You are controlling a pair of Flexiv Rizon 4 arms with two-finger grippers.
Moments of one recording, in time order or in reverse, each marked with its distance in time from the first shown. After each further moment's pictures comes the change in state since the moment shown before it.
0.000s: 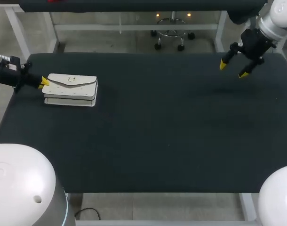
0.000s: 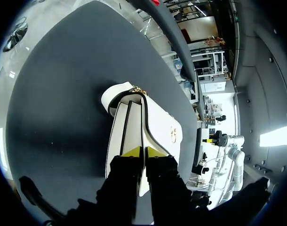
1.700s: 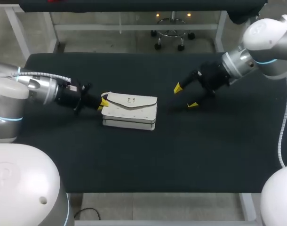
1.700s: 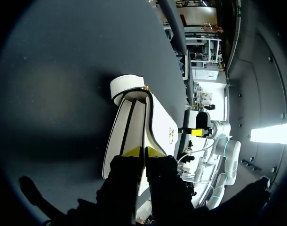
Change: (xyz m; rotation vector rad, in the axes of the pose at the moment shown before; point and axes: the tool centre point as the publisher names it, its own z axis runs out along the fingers) left arm 0.118 0.163 0.156 -0.143 0.123 -0.057; right arm 0.149 -0.101 0.116 0.135 0.412 0.012
